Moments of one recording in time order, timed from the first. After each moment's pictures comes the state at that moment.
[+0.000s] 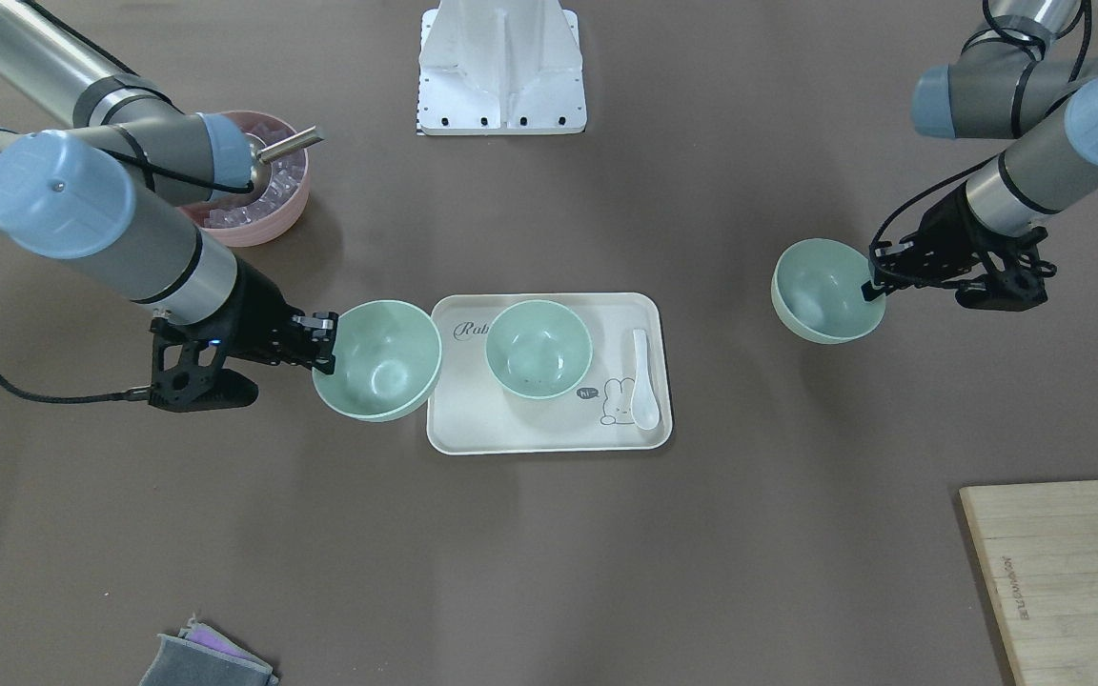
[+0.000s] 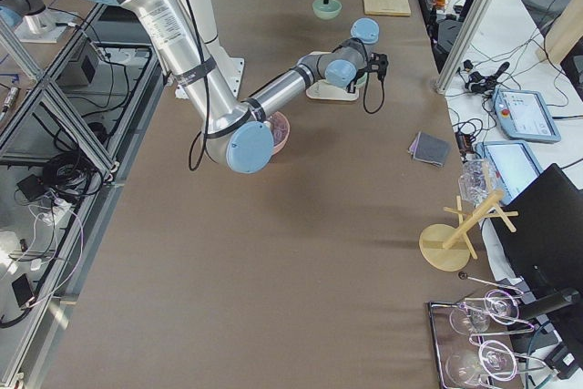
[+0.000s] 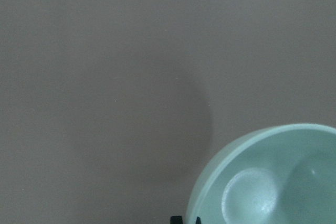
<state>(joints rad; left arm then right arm) -1.00 -1.71 -1.78 -1.93 -2.36 -0.91 0.87 -0.97 1.55 -1.27 2.30 1.14</state>
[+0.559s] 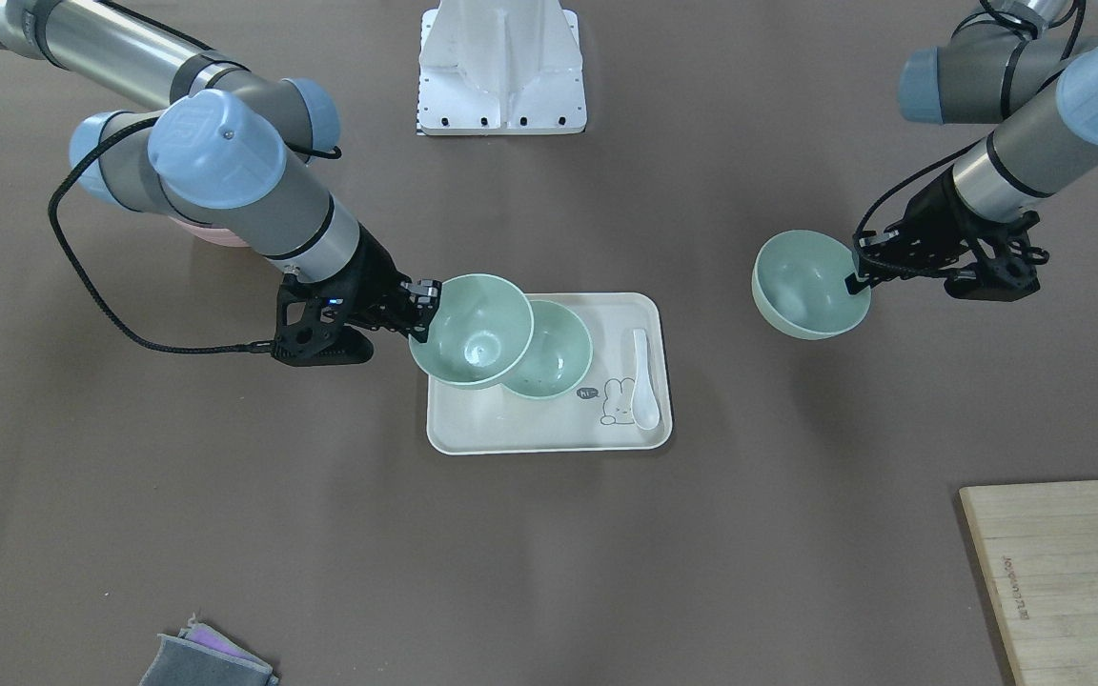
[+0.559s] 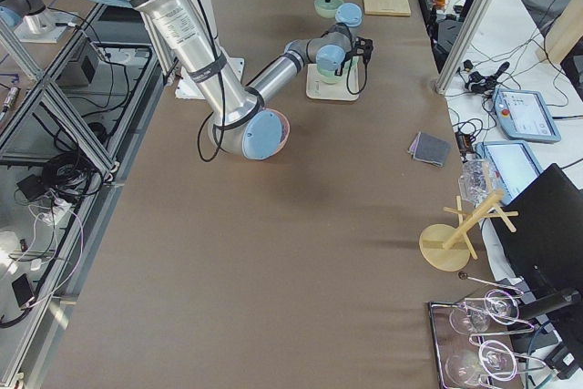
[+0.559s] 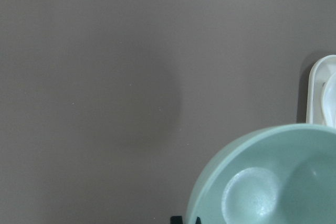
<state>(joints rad) -1.00 -1.75 -1.82 -1.88 -2.36 -0.95 0.75 -0.88 1.55 -1.26 2.20 1.30</state>
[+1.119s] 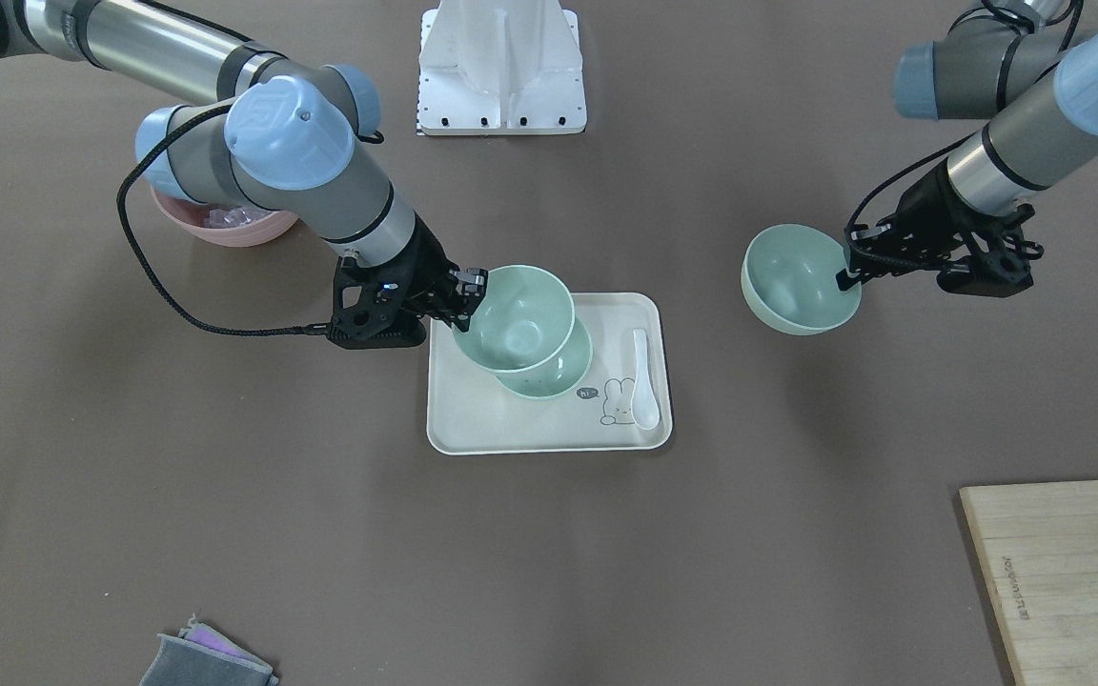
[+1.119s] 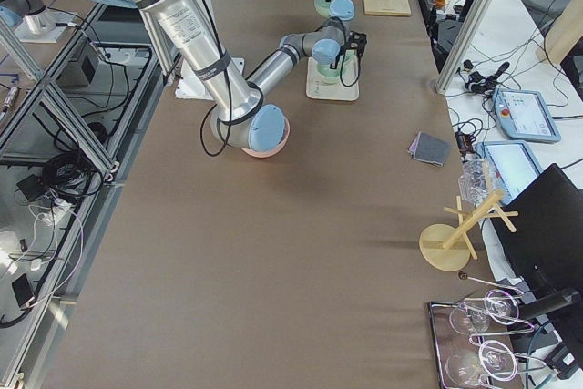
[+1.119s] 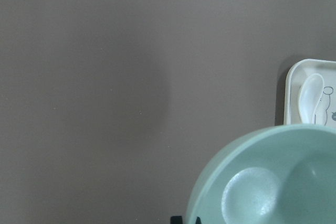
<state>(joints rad) -1.00 -1.77 -1.84 -1.88 -2.38 -0.96 0.70 -0.84 1.52 -1.26 2.15 1.35</state>
